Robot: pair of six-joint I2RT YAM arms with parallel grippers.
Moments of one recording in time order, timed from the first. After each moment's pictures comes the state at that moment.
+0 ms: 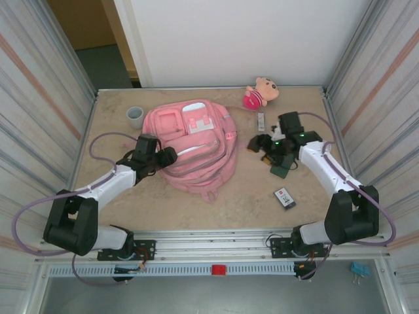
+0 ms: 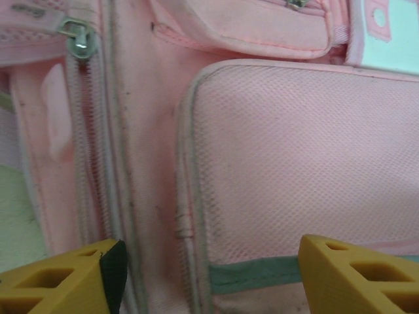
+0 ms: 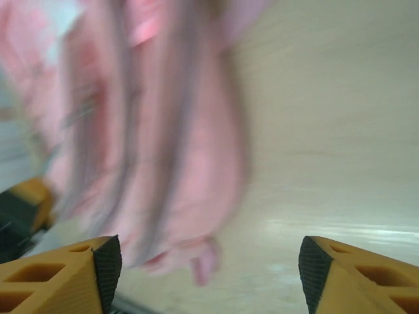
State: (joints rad) left arm -0.35 1.33 0.71 -0.21 0.01 -0.67; right arm 0.17 1.39 1.06 -0.77 -0.42 0.67
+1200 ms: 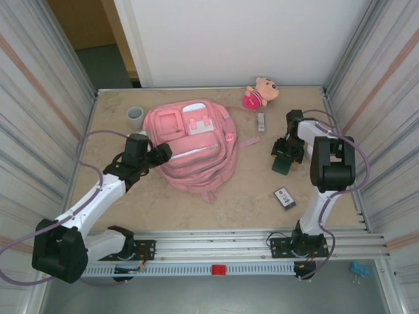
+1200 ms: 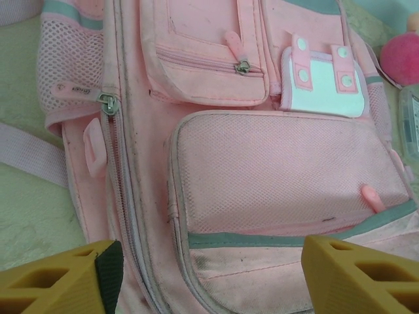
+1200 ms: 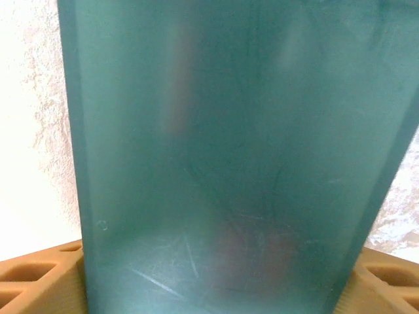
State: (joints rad) left arm -0.35 1.12 0.72 -0.30 -0.02 -0.62; right arm 0.00 1.92 1.28 -0.82 0.00 0.36
